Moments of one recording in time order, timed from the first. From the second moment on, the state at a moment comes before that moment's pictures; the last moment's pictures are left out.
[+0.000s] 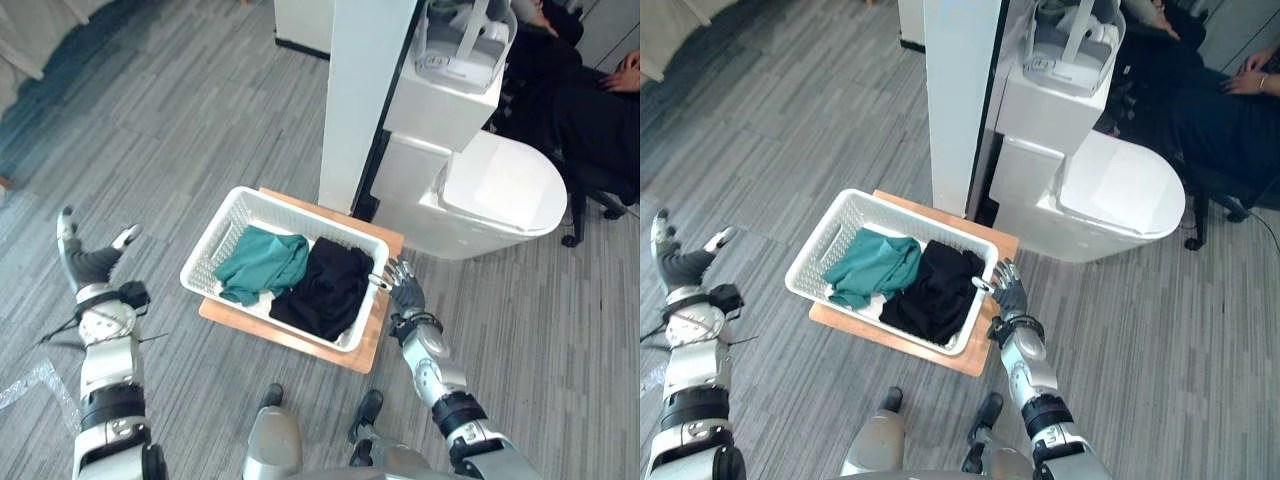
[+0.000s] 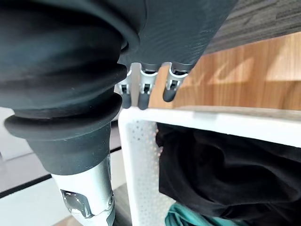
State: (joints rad) left arm -0.31 0.42 0.40 0.40 0.01 -0.15 0.29; right arm -0.33 0.00 0.12 0.61 0.46 -0.16 -0.05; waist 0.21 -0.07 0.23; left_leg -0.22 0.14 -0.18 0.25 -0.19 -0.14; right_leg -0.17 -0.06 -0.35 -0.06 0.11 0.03
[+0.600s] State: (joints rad) left arm -0.57 0.46 0.27 0.64 0.10 -0.08 0.29; right arm -0.35 -0.05 0.22 0.72 0.39 -0.07 -0.06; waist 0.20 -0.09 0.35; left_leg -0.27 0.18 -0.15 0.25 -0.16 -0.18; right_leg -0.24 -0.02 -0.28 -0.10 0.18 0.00
